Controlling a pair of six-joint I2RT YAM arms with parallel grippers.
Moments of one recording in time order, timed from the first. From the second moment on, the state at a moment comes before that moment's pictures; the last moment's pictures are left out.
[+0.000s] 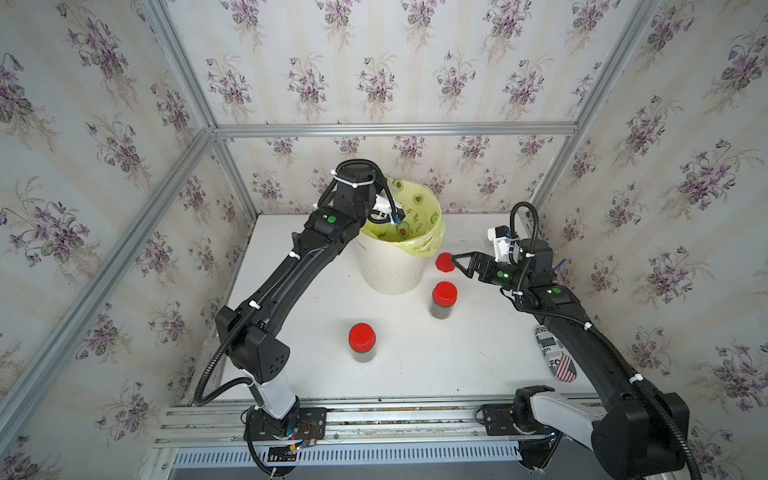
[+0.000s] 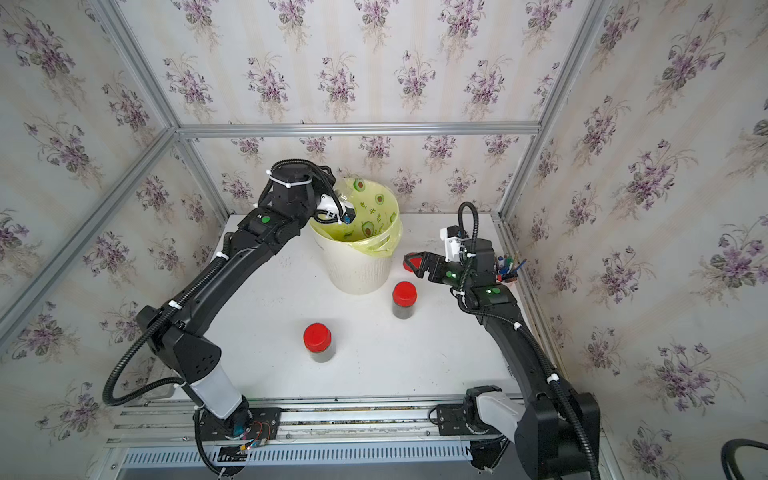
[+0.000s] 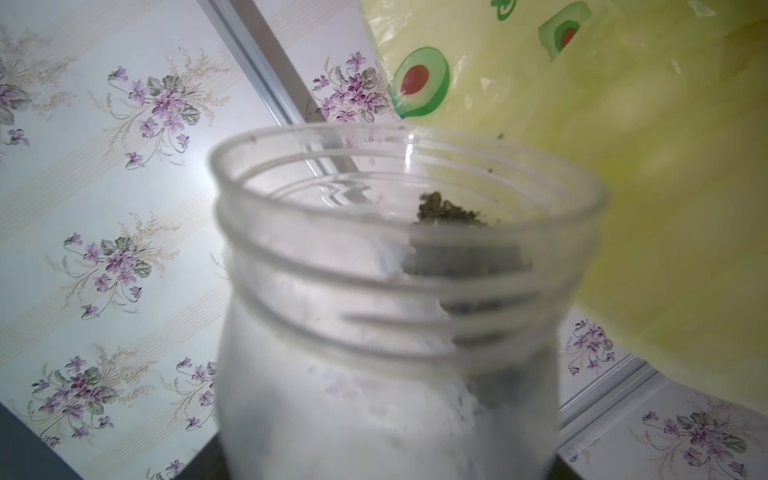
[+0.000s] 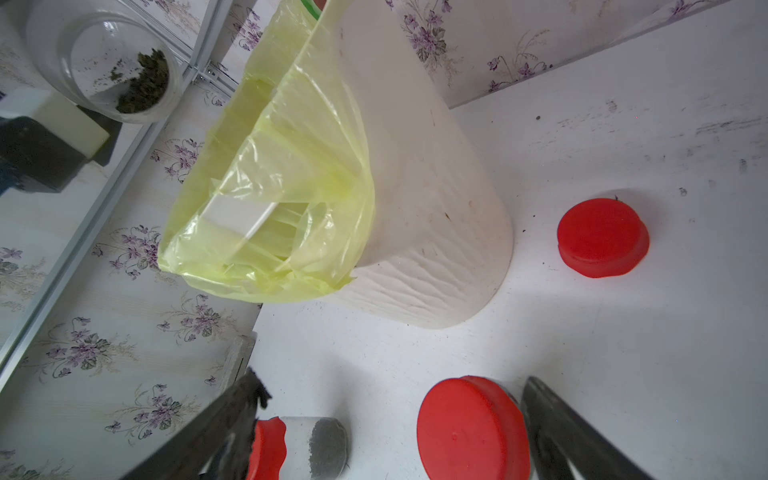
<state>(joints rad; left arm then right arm) -0.51 1.74 1.89 -0.44 -0.41 2.01 0.16 1.13 0.87 -0.22 -0.61 0.50</state>
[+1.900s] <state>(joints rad) -0.54 1.82 2.05 -0.61 -0.48 2.01 0.16 1.17 0.83 -0.15 -0.67 0.54</state>
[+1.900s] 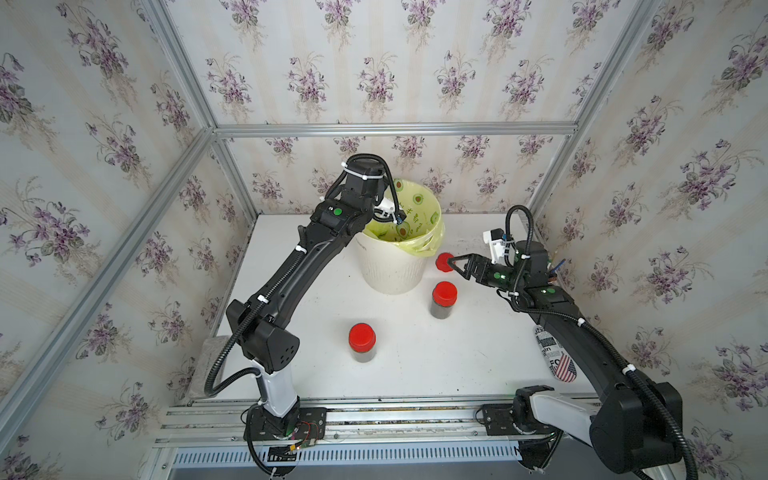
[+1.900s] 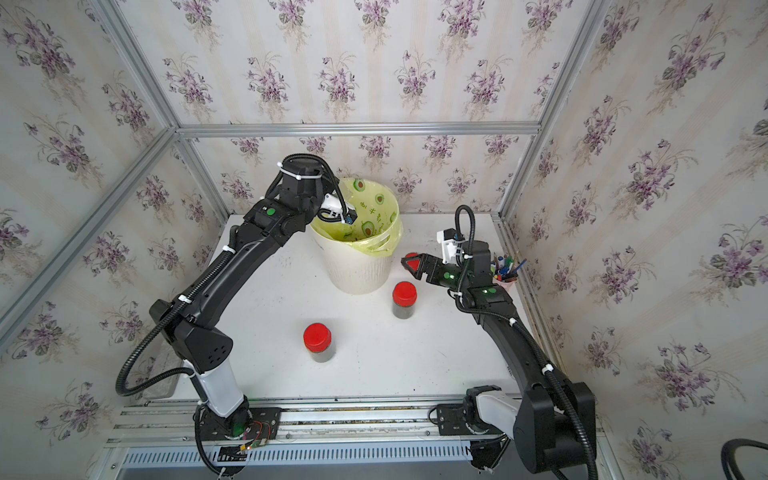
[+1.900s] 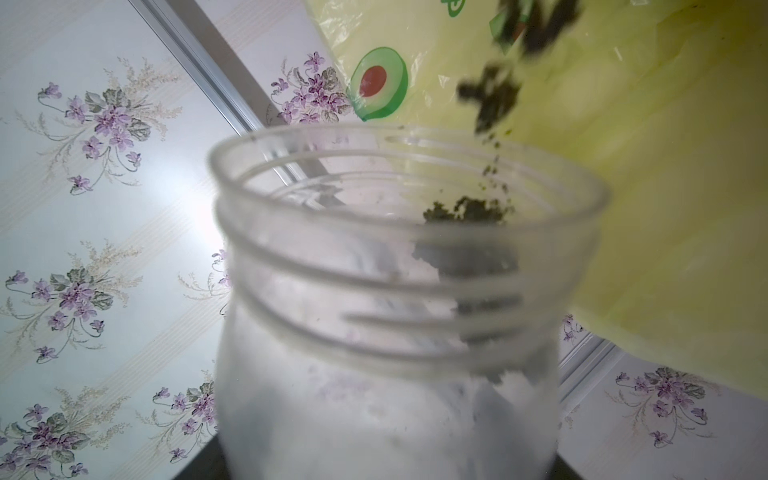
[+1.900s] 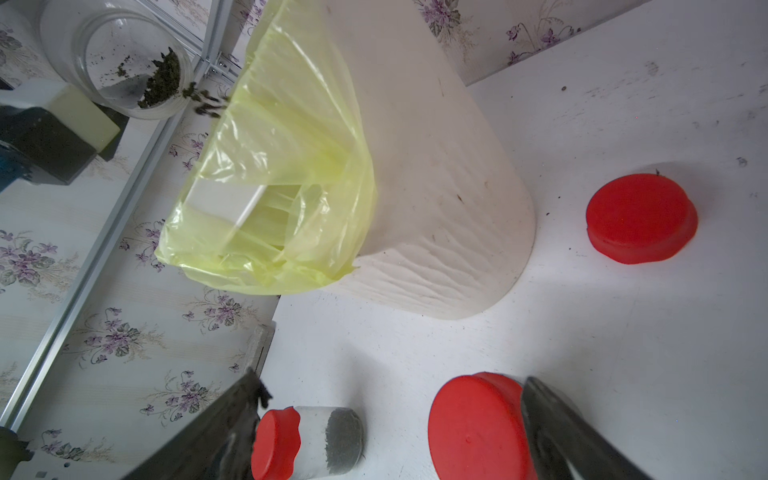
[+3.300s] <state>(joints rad) -0.57 1.88 2.13 -0.53 -0.44 2.01 0.17 1.16 0.80 -0.11 -0.70 0.57</state>
